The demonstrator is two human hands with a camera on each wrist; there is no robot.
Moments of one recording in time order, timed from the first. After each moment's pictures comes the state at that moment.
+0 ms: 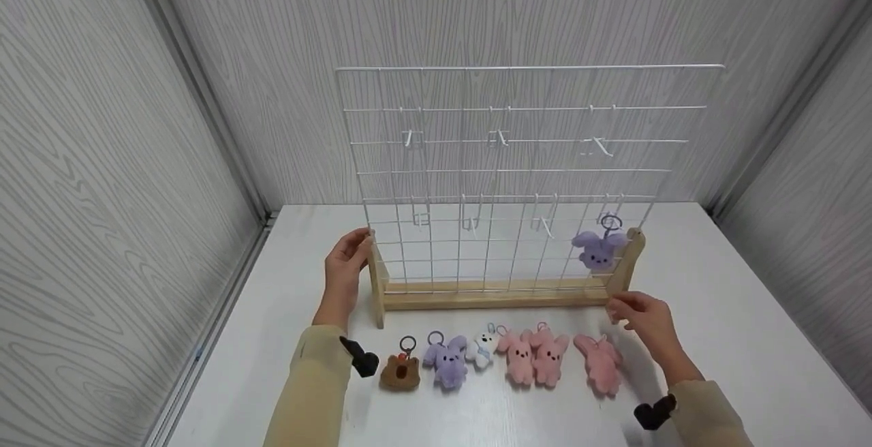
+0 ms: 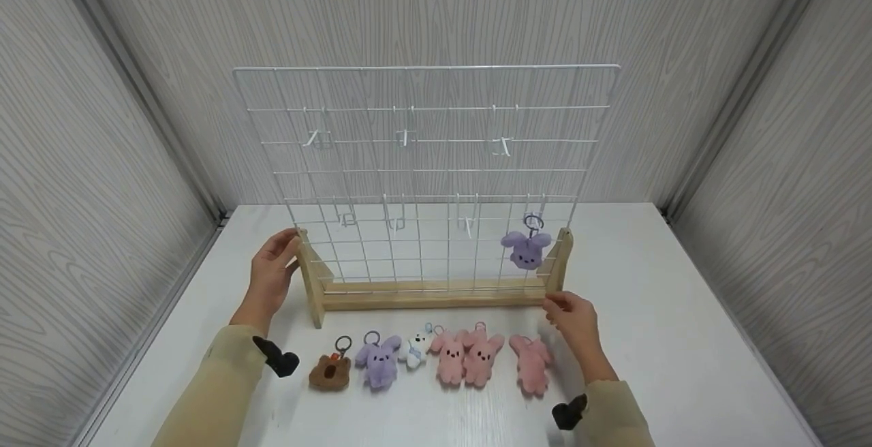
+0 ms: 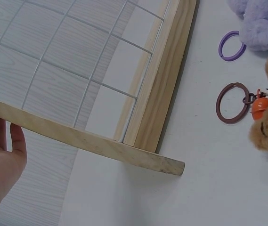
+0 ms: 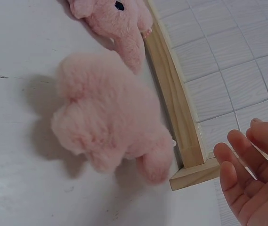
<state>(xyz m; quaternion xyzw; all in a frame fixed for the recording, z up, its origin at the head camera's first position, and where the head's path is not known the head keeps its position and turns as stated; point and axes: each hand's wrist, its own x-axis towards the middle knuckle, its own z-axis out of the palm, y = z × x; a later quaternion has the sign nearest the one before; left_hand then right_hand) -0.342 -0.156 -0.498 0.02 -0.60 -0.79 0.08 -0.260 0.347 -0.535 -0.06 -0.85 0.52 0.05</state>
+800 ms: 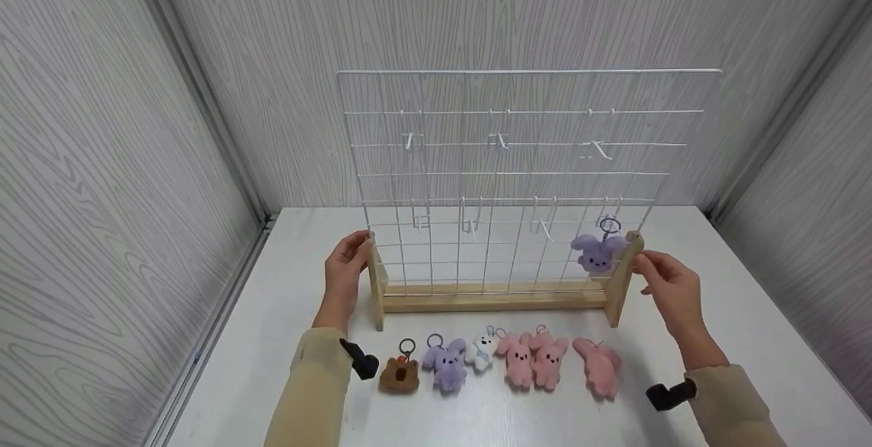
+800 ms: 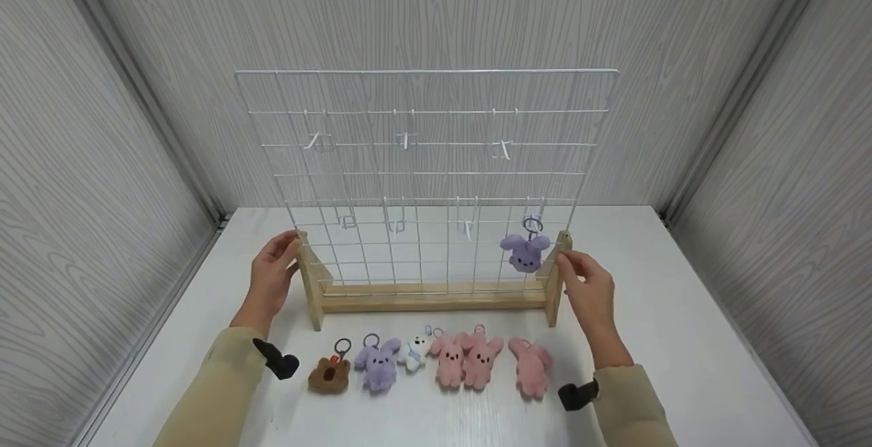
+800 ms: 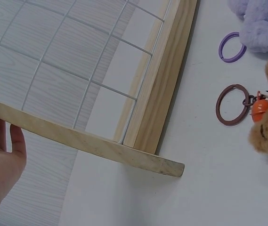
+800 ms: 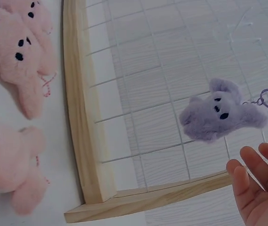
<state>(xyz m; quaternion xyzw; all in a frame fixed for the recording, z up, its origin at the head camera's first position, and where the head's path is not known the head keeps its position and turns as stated) -0.340 -0.156 -0.498 0.02 -0.61 -0.79 0.09 -0.256 0.336 -0.455 -0.01 -0.82 0.52 0.23</state>
